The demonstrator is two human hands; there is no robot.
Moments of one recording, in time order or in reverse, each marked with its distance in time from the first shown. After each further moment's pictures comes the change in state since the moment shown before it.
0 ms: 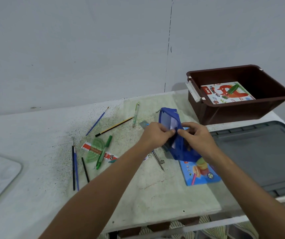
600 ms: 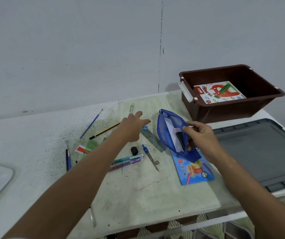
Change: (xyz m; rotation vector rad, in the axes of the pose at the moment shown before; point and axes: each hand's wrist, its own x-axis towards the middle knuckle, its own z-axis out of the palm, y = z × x) left_hand 0.042 -0.032 -0.054 1.054 -0.173 0.309; right_hand -0.001 0.005 -0.023 0.155 0.025 0.107
